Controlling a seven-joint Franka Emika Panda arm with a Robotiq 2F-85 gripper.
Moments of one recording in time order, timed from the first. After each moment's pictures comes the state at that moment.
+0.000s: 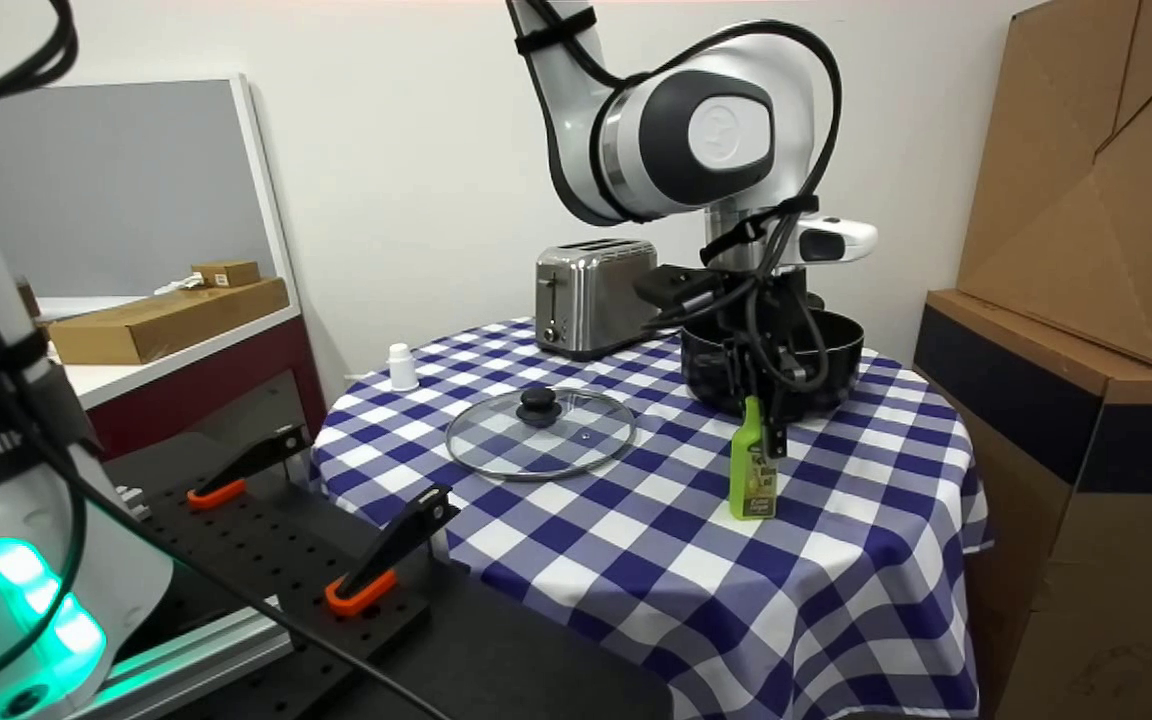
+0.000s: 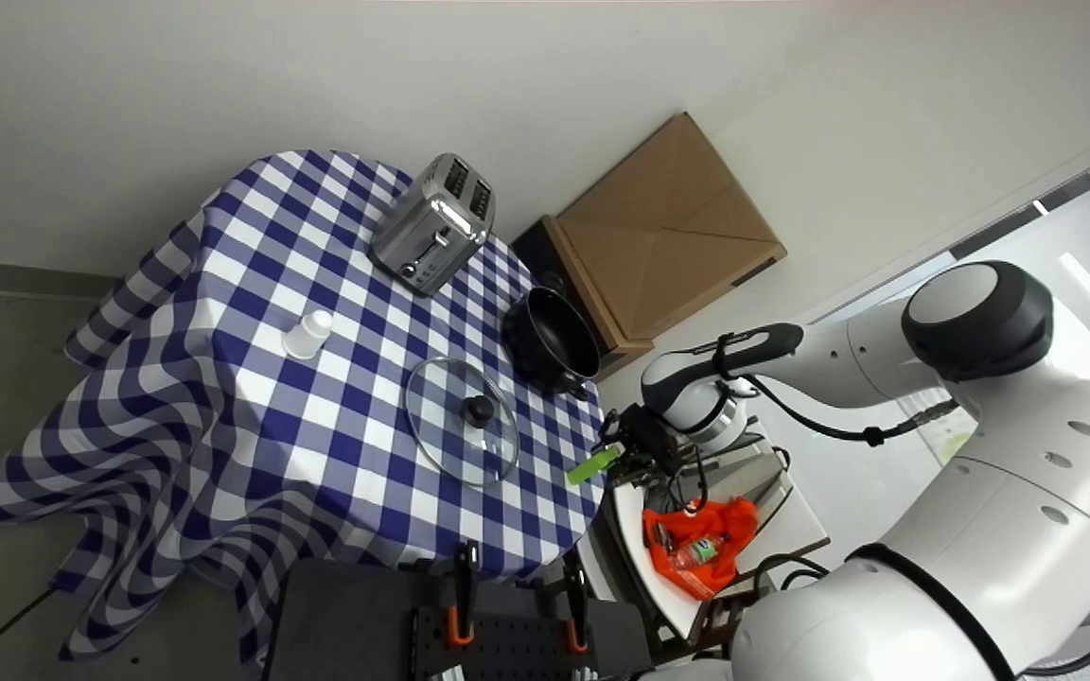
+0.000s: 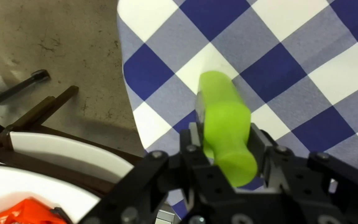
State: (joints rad) arm -0.25 0.53 -0.27 -2.26 -0.02 2.81 0.37
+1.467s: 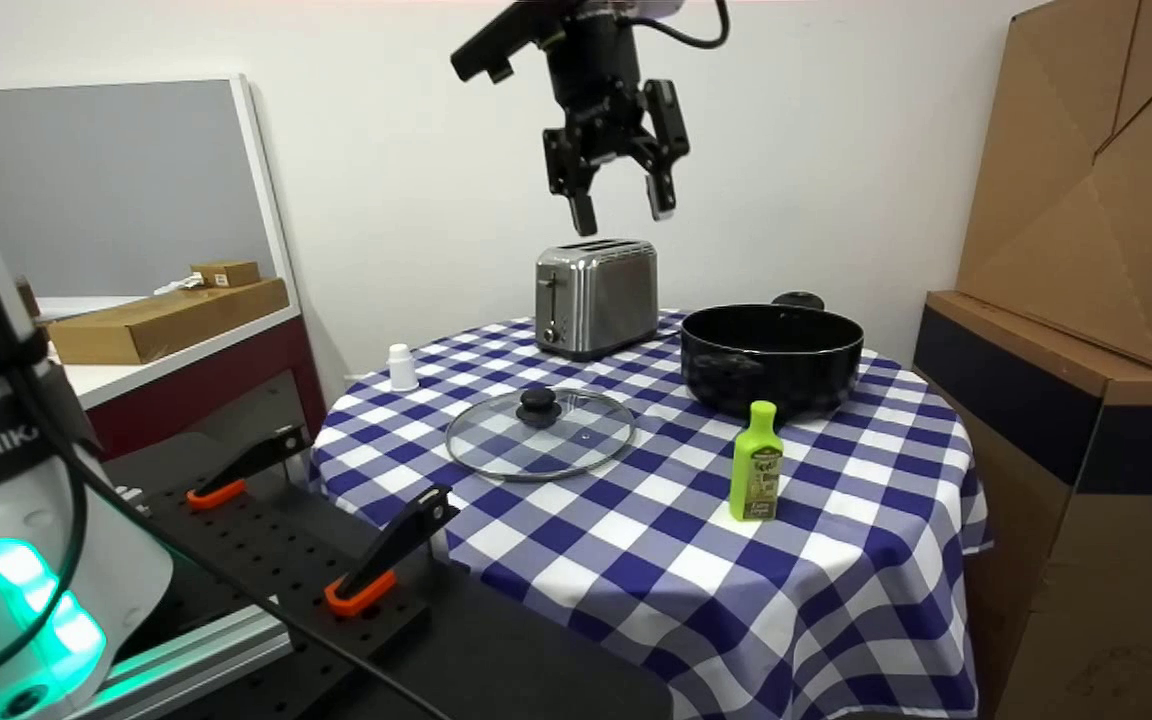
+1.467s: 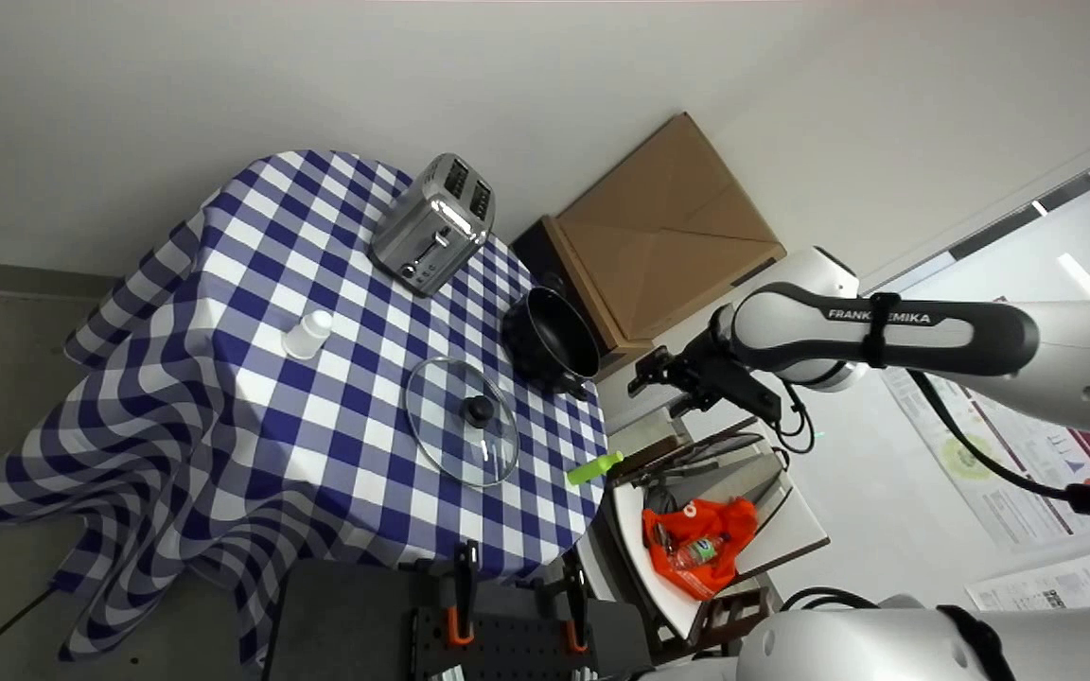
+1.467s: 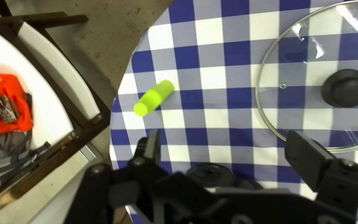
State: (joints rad) arm -0.11 -0.18 -0.16 -2.56 -0.40 2.42 0.22
